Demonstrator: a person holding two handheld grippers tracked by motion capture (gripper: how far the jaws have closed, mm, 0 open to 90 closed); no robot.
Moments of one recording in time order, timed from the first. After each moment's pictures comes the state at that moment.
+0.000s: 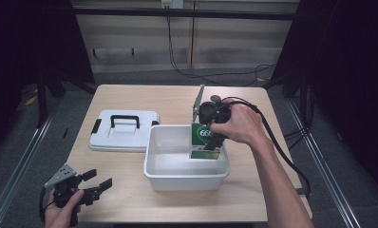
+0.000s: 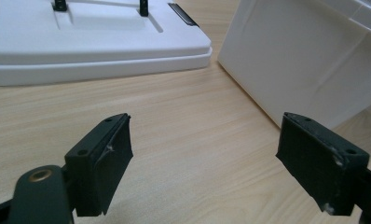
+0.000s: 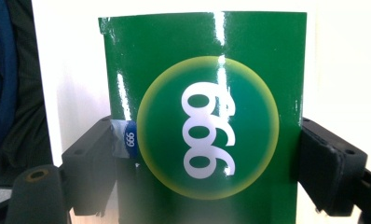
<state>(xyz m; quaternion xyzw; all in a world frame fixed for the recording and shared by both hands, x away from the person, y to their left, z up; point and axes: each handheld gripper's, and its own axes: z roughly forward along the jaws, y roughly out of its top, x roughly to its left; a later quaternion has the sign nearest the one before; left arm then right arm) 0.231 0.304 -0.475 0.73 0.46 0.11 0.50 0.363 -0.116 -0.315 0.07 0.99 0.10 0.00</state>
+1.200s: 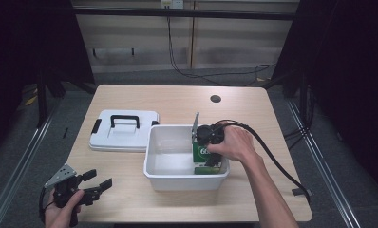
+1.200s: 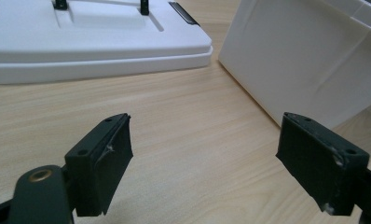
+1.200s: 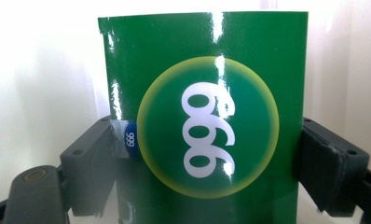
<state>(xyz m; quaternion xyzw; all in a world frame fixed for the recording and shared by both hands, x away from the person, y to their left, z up) 0.231 0.305 -0.475 0.73 0.46 0.11 0.50 0.360 -0.115 -0.401 0.07 1.00 0.06 -0.01</state>
